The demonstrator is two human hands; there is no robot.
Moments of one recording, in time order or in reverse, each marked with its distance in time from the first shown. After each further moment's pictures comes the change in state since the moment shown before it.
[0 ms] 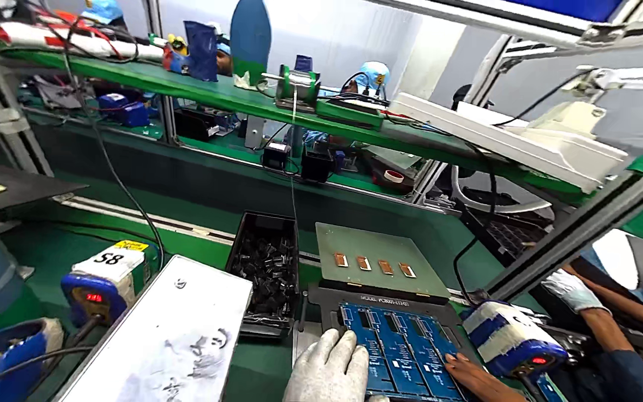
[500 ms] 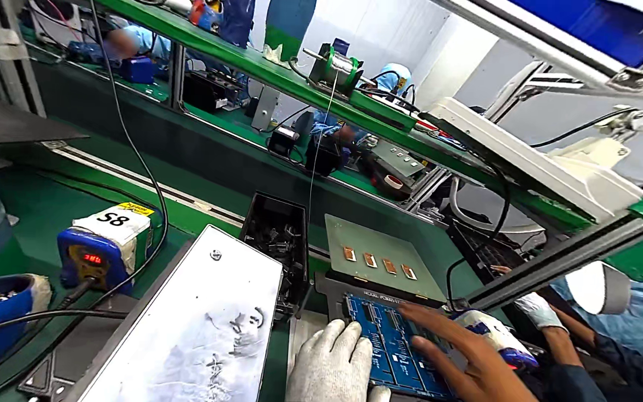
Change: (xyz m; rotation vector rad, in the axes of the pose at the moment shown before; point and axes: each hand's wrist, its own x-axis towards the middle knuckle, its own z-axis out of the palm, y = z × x) left_hand -0.002 -0.007 0.013 -0.089 0.085 -0.011; right_hand 0.069 0.022 0.002 0.061 -0.224 -0.105
